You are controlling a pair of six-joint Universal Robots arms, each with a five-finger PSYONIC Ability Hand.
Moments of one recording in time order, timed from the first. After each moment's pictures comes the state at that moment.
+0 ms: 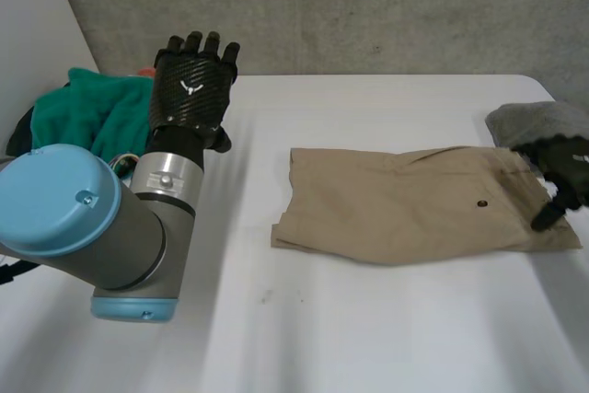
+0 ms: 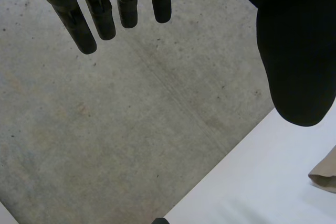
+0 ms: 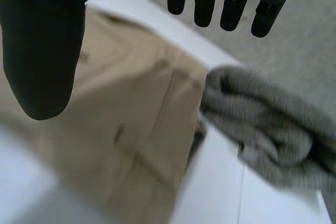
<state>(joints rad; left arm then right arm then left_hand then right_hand) 4.11 -1.91 -1.62 3.78 -1.76 3.58 1.37 -1.22 1.71 -0.12 1.09 2.64 0.19 0.20 0.21 0.20 0.05 0.23 0.24 0.24 0.24 0.07</state>
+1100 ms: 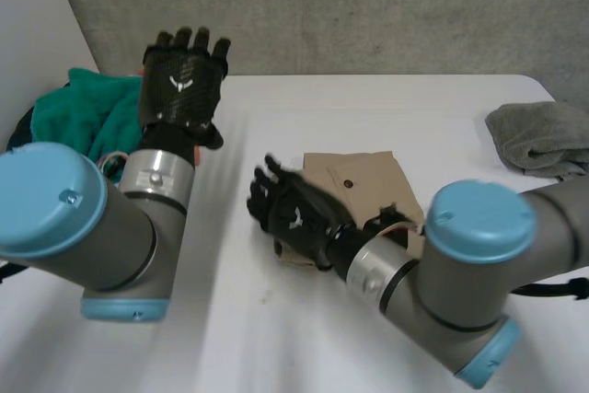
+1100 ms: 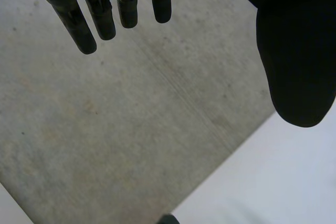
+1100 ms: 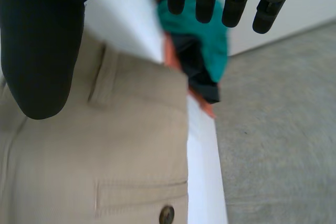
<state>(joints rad) 4.13 -1.88 -1.63 3.78 -1.76 3.57 2.23 -1.09 1.60 -0.35 1.15 2.13 0.19 0.20 0.21 0.20 0.05 0.22 0.20 0.21 0.21 0.05</state>
